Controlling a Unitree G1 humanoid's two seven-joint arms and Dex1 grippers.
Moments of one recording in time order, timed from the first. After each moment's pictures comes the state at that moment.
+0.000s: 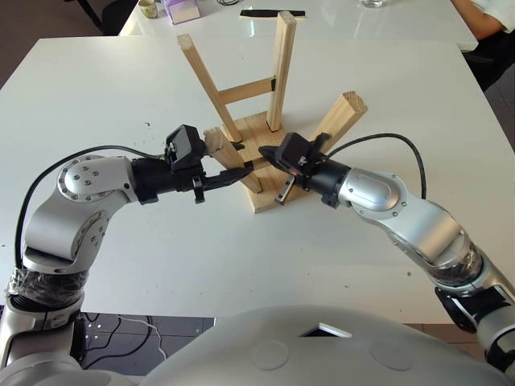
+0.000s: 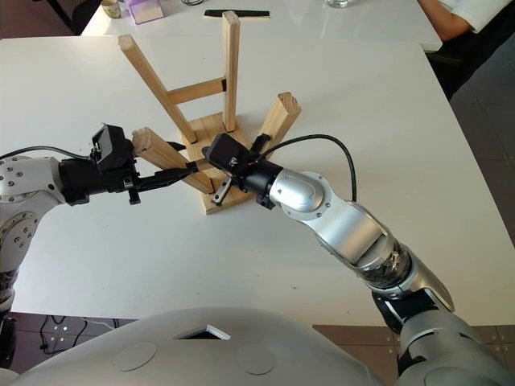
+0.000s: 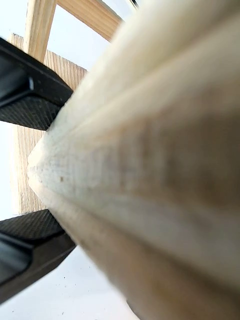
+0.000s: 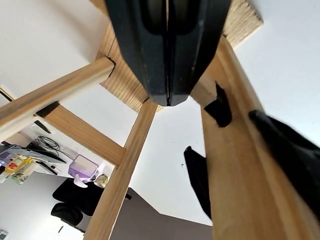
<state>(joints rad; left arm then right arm) -0.09 0.82 0.03 -0.51 -0.59 0.50 -0.92 -0.38 -0.50 0.58 -0.65 0.31 0.81 0.22</state>
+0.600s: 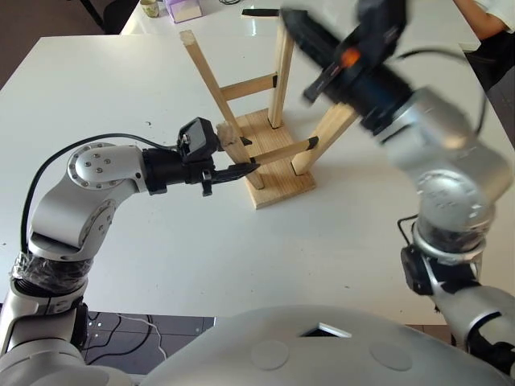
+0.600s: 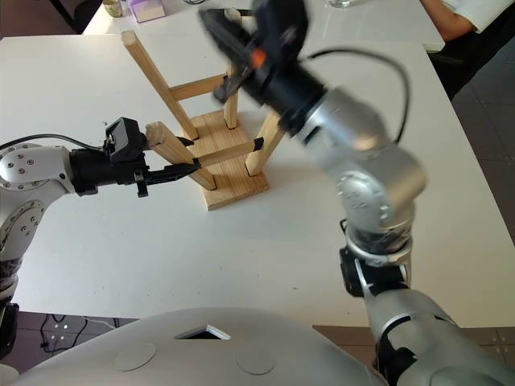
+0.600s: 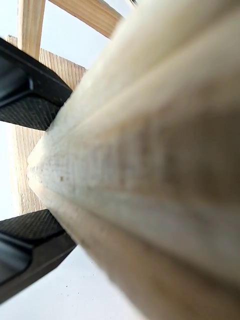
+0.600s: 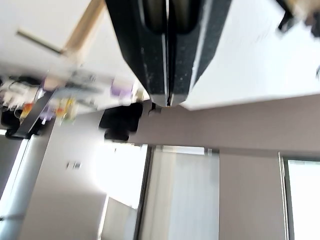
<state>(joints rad) -0.19 0.83 -0.04 -0.49 -0.56 0.53 -0.91 -0.62 -0.29 -0.02 -0.61 0.71 0.78 0.19</state>
